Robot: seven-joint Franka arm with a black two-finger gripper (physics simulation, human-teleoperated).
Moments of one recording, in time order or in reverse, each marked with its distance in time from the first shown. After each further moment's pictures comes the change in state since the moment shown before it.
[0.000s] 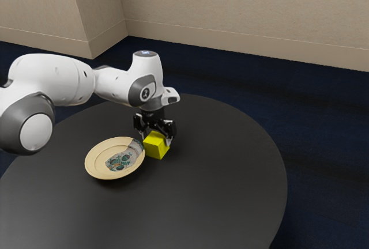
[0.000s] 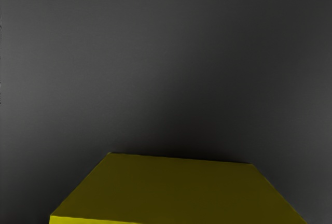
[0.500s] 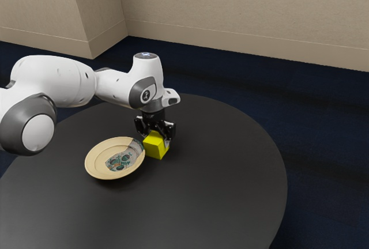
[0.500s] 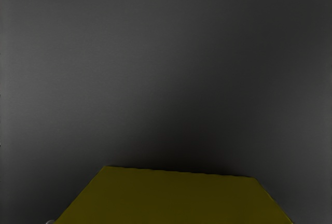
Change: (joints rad) arm 0.002 0.013 -0.002 0.005 0.002 0.018 -0.013
